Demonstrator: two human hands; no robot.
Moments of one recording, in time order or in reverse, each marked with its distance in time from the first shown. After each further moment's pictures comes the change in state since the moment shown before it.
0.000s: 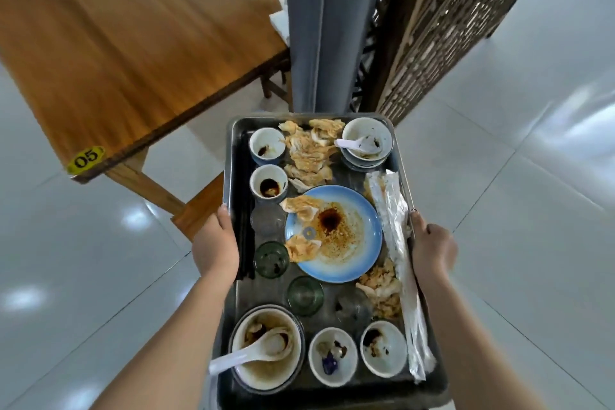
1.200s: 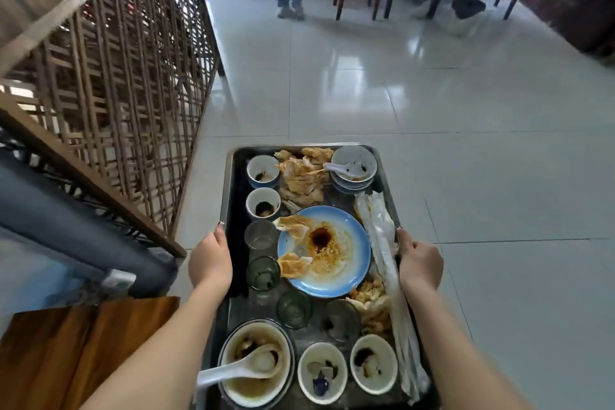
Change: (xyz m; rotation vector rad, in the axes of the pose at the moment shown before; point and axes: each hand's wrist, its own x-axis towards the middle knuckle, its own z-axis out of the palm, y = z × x) left_hand -0.329 0.227 0.134 0.160 -0.462 0.747; right_hand -0.055 0.328 -0.320 0.397 0.568 0.493
